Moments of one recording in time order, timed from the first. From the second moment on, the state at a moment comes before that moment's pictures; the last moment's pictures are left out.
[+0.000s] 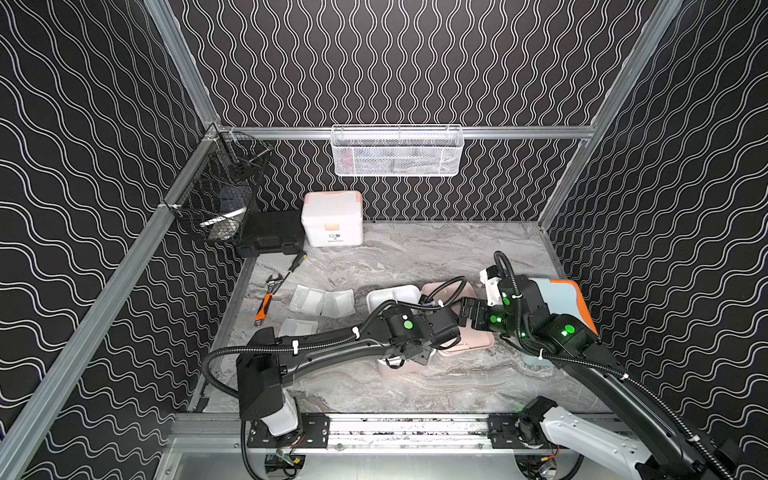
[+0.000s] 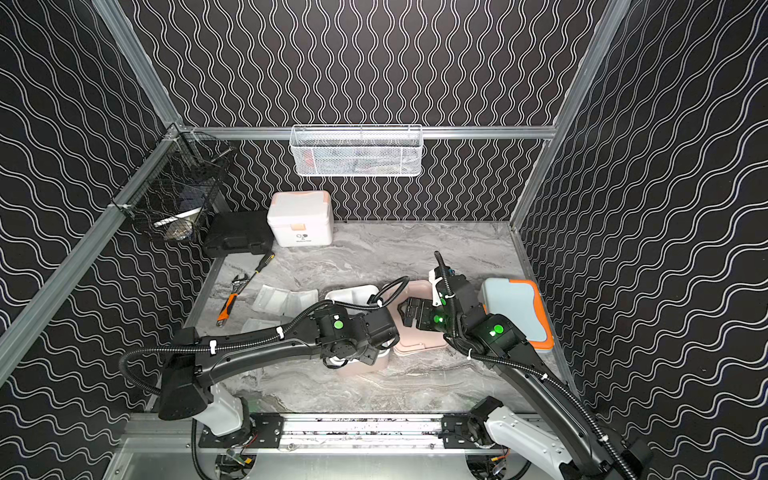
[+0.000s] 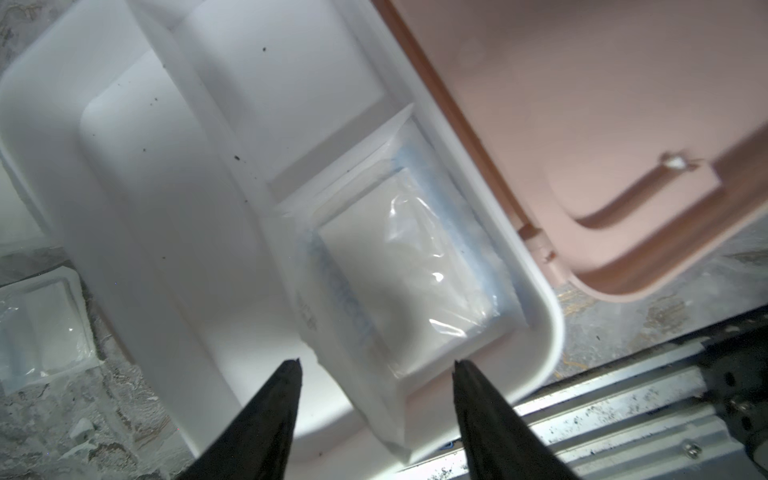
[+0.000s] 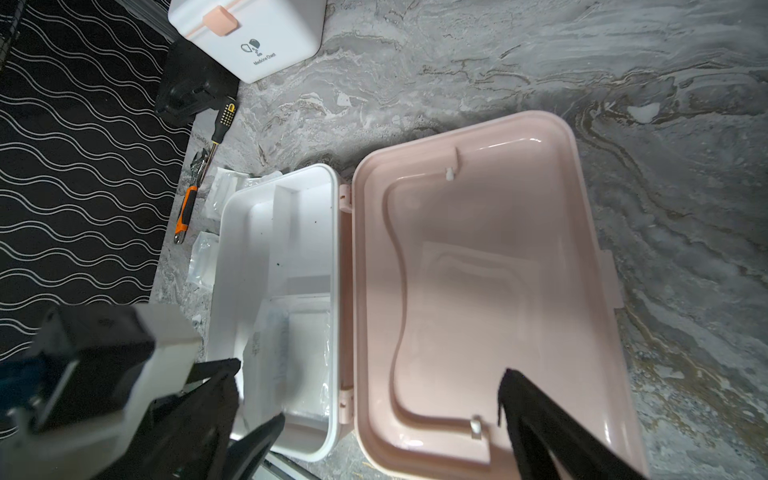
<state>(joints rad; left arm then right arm) -1.11 1.65 1.42 -1.10 -0.34 -0.76 0.59 0.93 0.93 -0.72 -0.06 0.62</state>
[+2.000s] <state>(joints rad) -0.52 1.11 1.13 -1.09 -0.15 -0.55 1.01 1.27 1.15 -0.60 -0.25 0.52</state>
